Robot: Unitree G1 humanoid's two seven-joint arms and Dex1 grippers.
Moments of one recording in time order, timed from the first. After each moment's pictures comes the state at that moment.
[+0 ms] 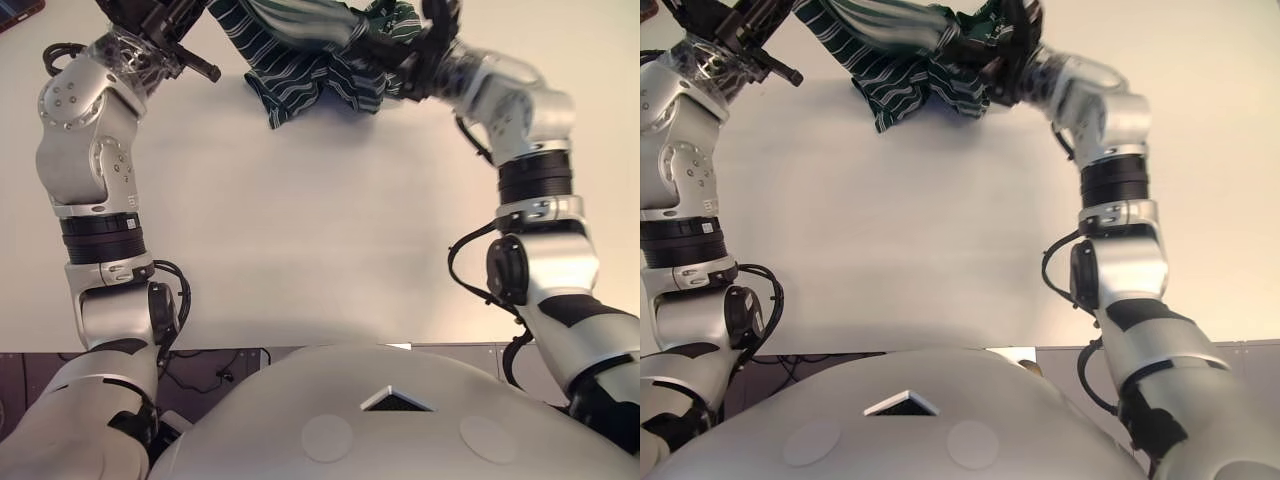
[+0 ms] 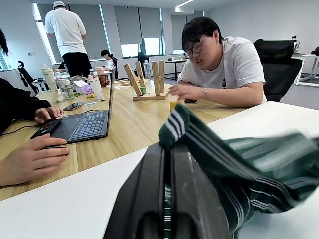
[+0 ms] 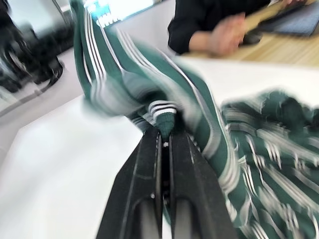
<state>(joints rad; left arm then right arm) -0.44 0.45 0.16 0.06 -0.36 0.37 -0.60 -0.75 -0.22 -0.09 0.52 0.40 0.58 0.96</state>
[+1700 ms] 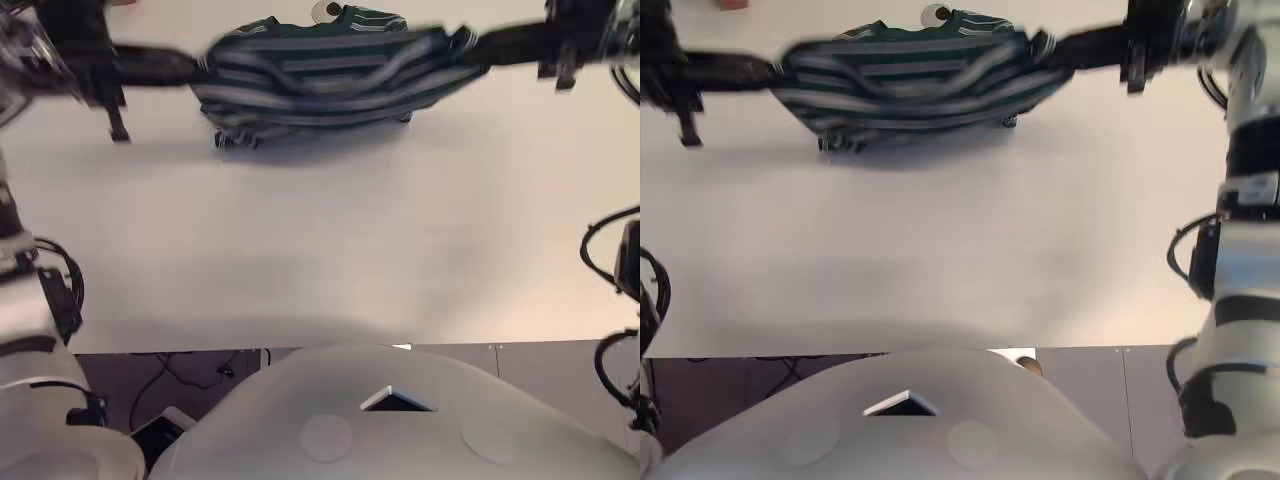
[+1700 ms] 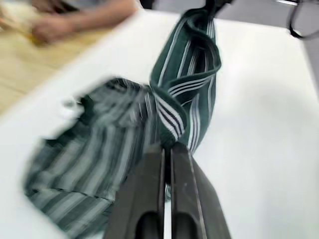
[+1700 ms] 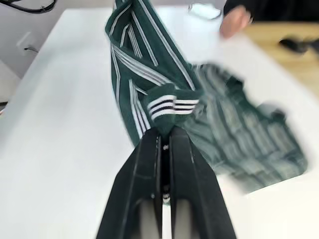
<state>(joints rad) -0.43 0.87 0.07 -0.08 -0.34 0.70 -1.46 -0.72 -0.77 0.23 0.47 0.36 0.27 1.57</state>
